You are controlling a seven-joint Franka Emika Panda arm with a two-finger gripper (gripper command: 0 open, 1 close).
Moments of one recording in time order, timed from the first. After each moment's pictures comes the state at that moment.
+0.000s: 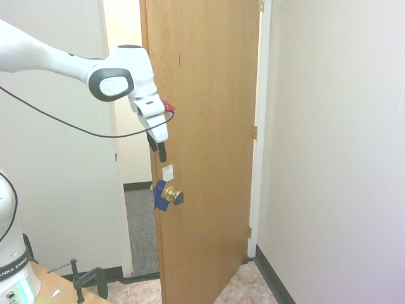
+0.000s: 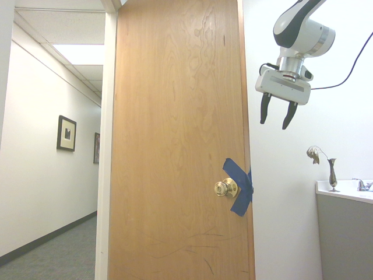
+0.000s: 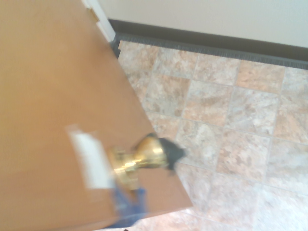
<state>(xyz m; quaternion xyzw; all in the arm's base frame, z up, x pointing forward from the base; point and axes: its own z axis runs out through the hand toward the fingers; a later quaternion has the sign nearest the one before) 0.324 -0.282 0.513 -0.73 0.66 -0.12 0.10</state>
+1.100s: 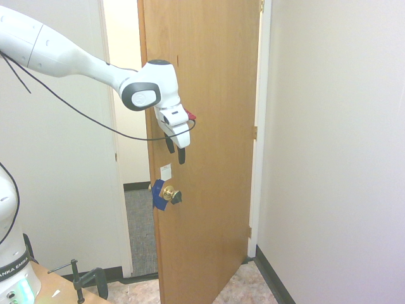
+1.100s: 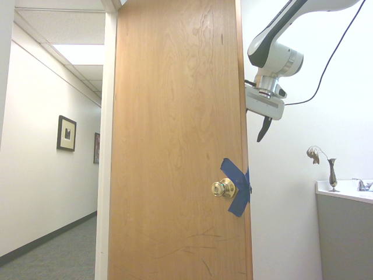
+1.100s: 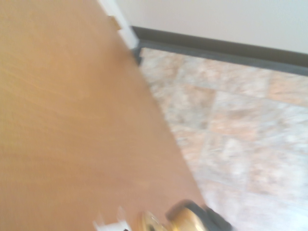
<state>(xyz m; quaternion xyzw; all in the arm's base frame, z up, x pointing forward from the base) 0.433 -0.275 0.476 -0.75 0.64 -0.12 0.14</state>
